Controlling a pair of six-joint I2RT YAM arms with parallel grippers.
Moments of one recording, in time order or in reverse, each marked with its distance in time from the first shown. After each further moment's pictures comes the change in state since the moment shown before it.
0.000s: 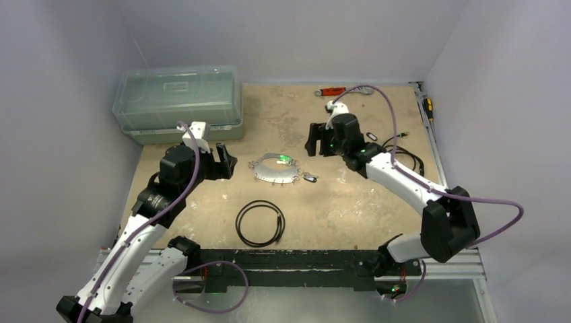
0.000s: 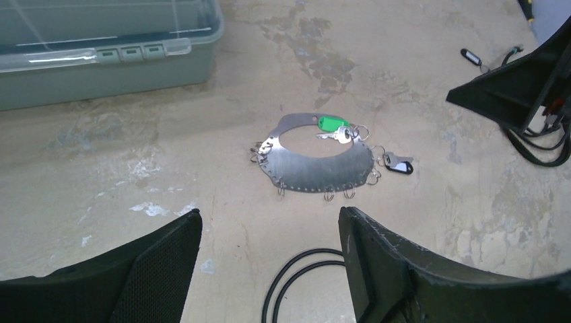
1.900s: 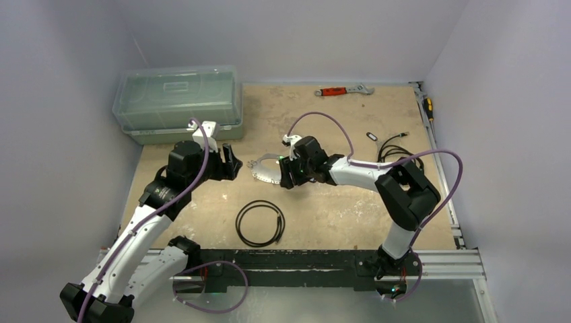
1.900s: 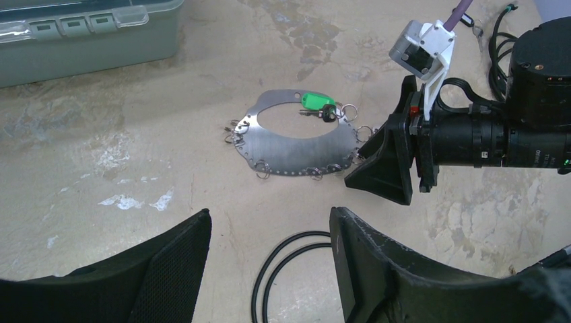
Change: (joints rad) left arm 0.000 0.099 0.000 0.000 0.104 0.008; right arm 0.234 0.346 -0.024 0.092 -0.249 -0.052
